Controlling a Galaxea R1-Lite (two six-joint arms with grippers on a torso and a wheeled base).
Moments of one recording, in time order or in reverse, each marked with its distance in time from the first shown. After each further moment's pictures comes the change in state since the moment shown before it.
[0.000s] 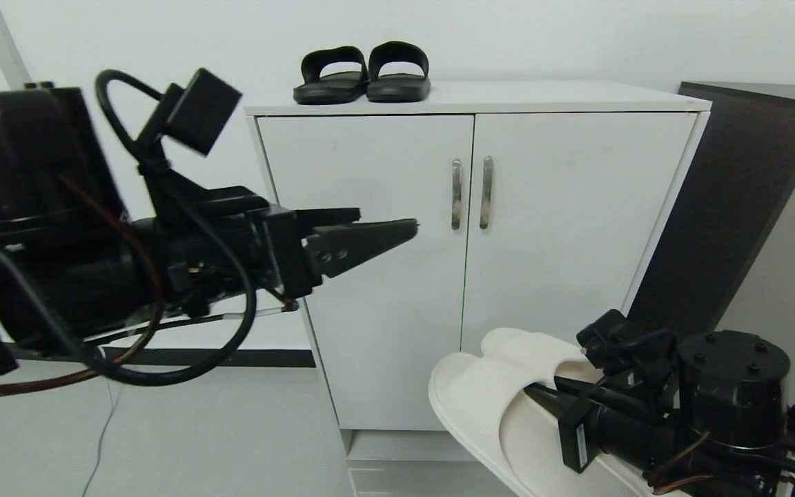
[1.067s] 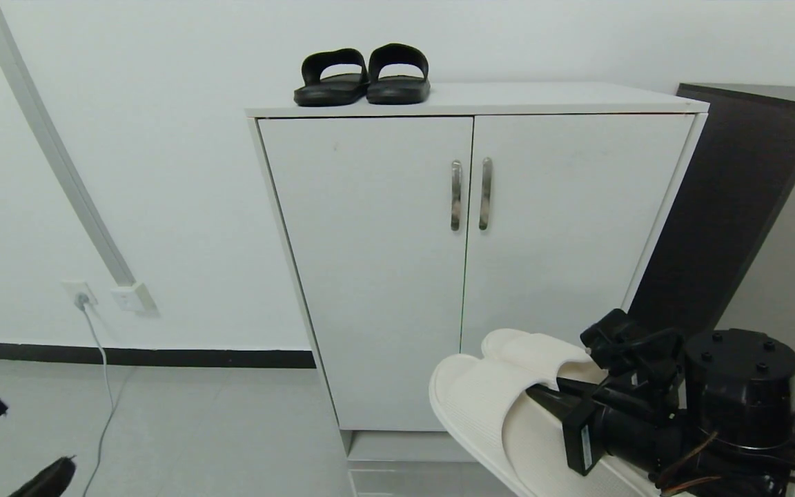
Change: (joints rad) left arm 0.526 -0.869 0.657 0.230 0.066 0.083; right arm -0.001 -0.021 0.000 0.027 0.009 0.001
